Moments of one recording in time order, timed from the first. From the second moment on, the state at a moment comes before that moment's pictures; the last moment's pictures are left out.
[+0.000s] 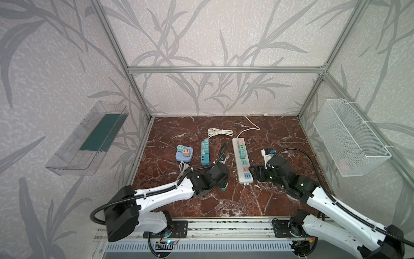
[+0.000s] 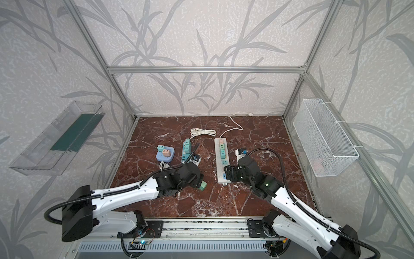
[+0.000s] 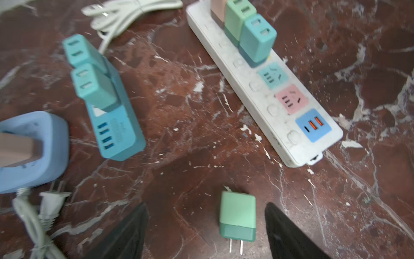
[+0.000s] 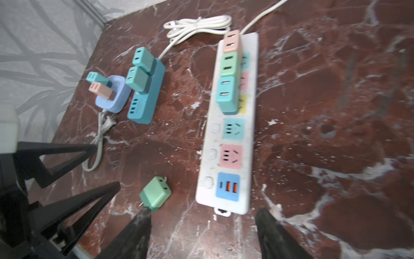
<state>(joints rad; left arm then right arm) -1.01 1.39 0.88 -0.45 -0.34 -0.39 0.65 0.86 0.65 -0.48 0.07 0.57</state>
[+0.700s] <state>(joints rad) -1.01 1.77 1.06 -0.63 -0.18 -0.32 0.62 0.85 0.58 -0.52 0.03 0.50</state>
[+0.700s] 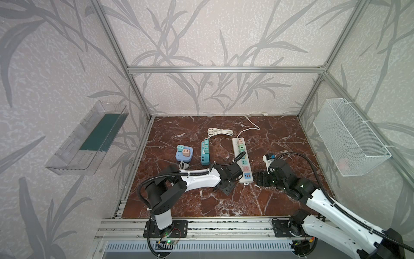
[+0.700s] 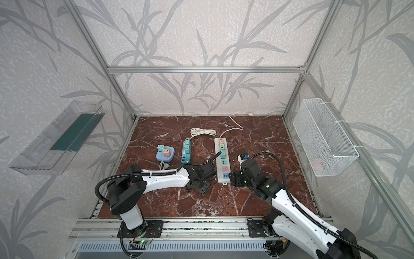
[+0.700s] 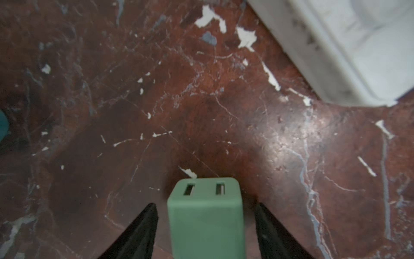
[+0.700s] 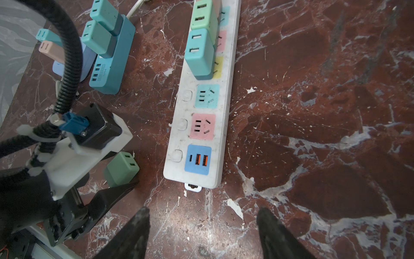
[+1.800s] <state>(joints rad) -1.07 1.45 0.38 0.74 -0.05 0.04 0.73 1.02 0.75 -0.53 -0.23 0.47</state>
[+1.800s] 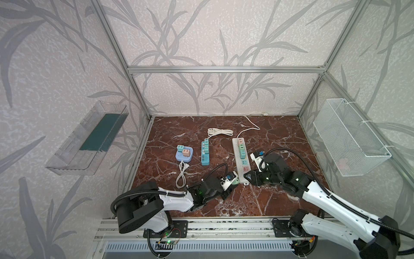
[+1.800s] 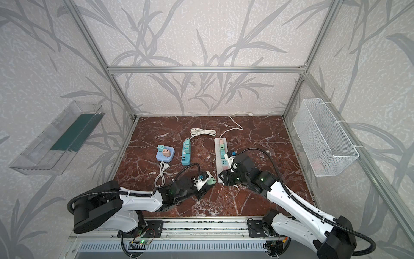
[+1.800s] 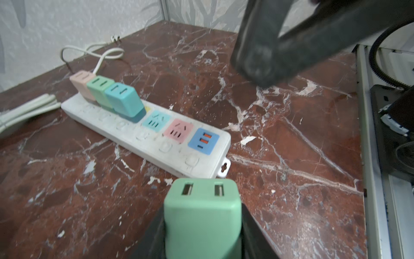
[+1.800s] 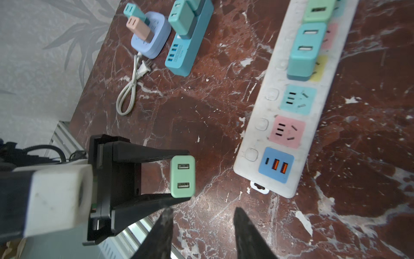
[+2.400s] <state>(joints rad) -1.09 1.46 0.36 0.88 -0.04 0.08 0.78 1.16 0.76 -0.44 -0.32 0.49</state>
